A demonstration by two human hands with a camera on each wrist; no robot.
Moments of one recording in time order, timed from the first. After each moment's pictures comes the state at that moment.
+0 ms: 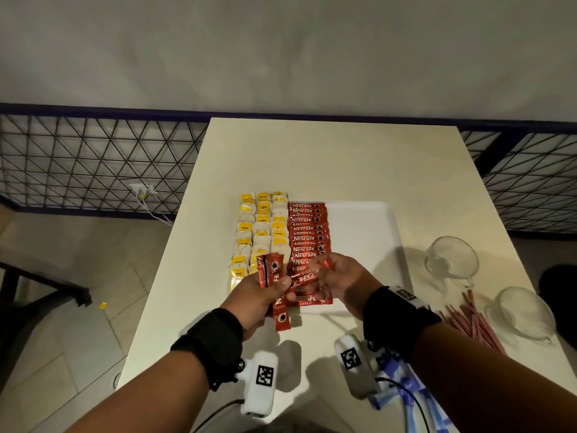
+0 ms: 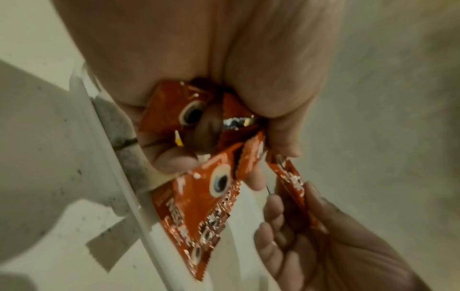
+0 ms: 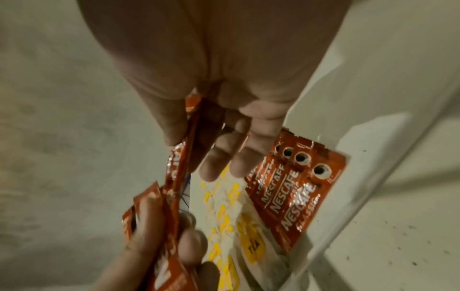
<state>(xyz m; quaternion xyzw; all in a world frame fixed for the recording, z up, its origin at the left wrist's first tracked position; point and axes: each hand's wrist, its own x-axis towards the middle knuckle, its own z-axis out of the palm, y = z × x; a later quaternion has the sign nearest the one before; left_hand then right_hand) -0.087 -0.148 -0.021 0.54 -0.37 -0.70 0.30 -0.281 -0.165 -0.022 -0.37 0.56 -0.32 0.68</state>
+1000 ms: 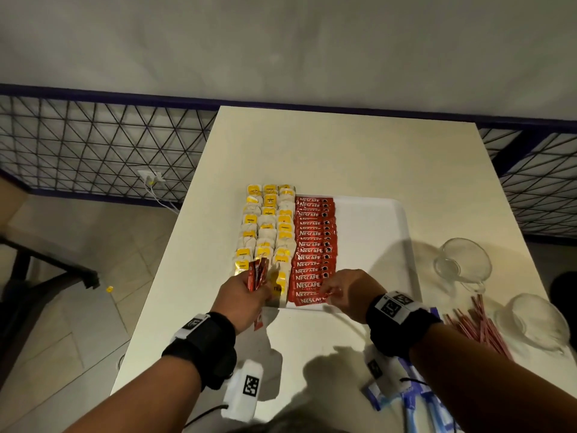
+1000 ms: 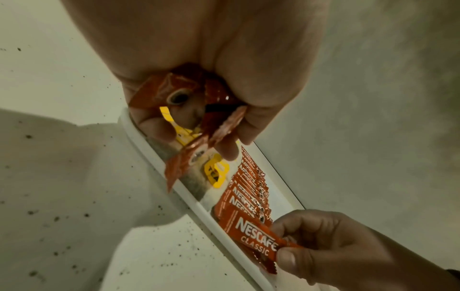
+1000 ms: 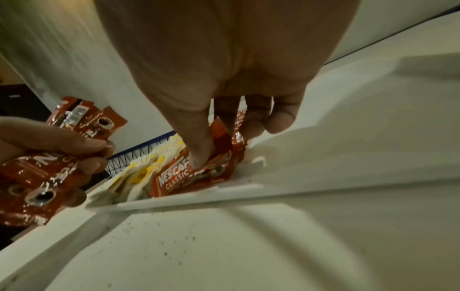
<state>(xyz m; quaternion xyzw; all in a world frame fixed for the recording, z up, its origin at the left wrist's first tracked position) -0.063 -0.142 -0.035 0.70 -0.48 -0.49 0.20 -0.304 -0.158 -0.043 -0.73 0.58 0.04 0.36</state>
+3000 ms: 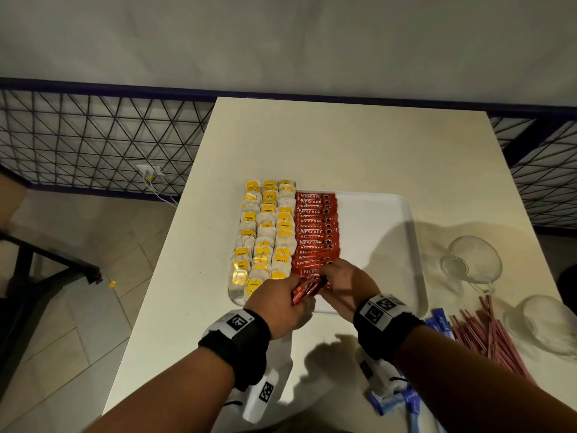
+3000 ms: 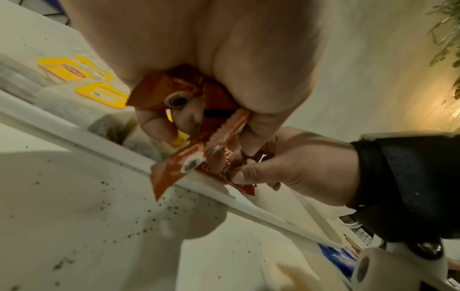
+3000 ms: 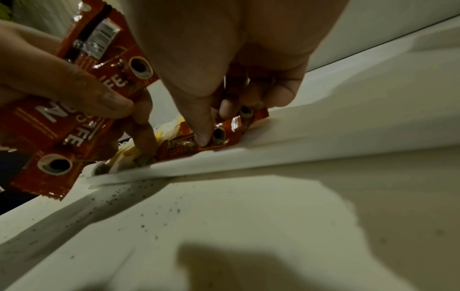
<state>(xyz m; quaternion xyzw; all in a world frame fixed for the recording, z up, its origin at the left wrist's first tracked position) -0.112 -0.148 -0.035 0.59 -0.68 -0.43 0.06 -0.289 -0.167 -0.070 -0.74 0.60 -0.03 0.30</state>
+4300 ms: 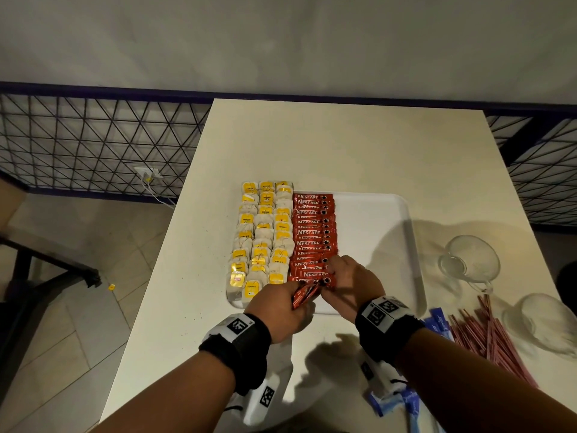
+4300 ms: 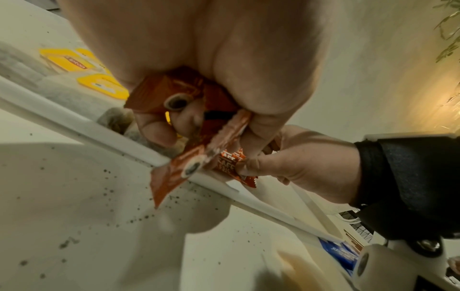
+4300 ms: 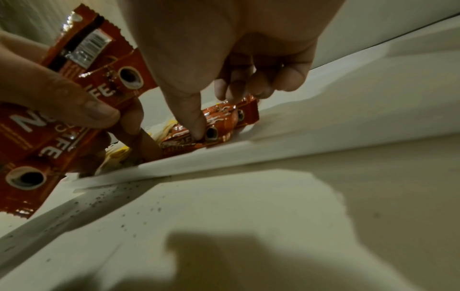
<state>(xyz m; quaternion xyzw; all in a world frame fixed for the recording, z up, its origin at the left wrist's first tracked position) -0.115 -0.147 -0.051 0.59 -0.69 -0.41 0.06 -0.295 -0.162 -0.064 -0.70 0.65 -0.06 0.27</state>
